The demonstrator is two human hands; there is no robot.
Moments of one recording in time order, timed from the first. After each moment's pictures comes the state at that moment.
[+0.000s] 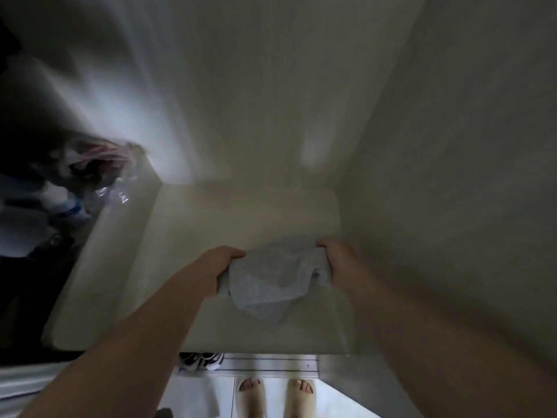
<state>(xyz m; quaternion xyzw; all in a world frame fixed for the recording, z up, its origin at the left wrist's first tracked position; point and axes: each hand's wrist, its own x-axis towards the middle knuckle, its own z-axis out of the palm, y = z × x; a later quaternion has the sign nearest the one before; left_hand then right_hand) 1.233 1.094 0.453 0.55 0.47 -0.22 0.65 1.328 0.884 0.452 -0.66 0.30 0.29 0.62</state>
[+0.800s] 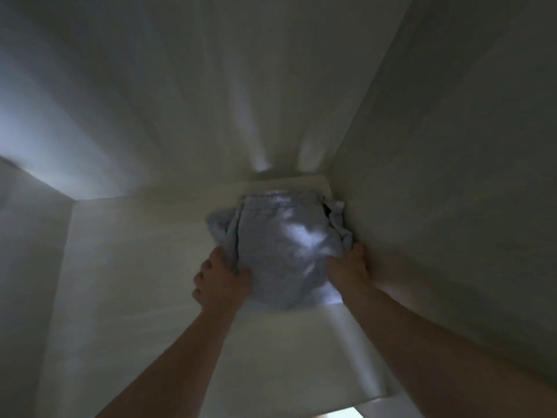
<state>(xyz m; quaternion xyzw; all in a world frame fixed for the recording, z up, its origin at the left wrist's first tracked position) 1.343 1.082 0.296 0.83 0.40 -0.17 0.36 1.411 0.877 0.324 -0.85 0.31 0.23 0.36</state>
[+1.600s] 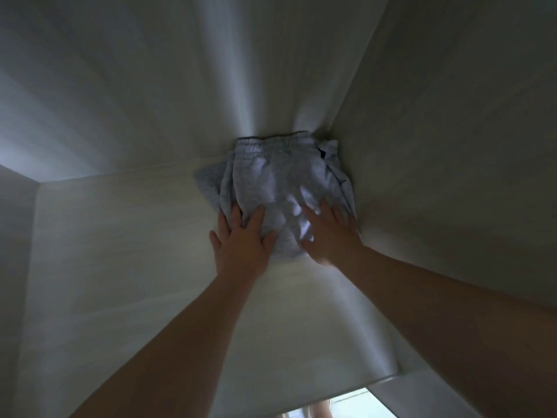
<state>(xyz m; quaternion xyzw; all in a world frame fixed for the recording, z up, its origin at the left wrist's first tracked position) 1.376 1.062 0.248 0.96 0.14 -0.17 0.19 1.433 0.882 0.273 -0.95 -0.09 0.29 0.04</state>
